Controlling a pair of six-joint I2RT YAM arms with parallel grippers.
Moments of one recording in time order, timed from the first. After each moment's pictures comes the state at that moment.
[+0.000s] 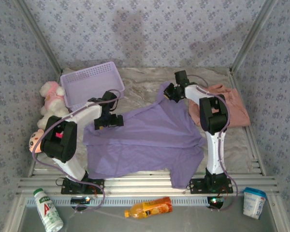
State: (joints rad) left arm -0.39 1.69 1.12 -0.82 -0.04 -0.51; right arm 0.25 2.22 1.65 -0.36 -0.33 0.91
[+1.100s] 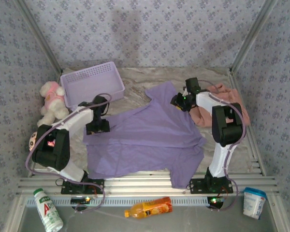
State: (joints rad) left arm -0.31 1.57 1.00 -0.92 -0.14 -0.48; right arm 0.18 1.92 1.27 -0.44 -0.36 0.61
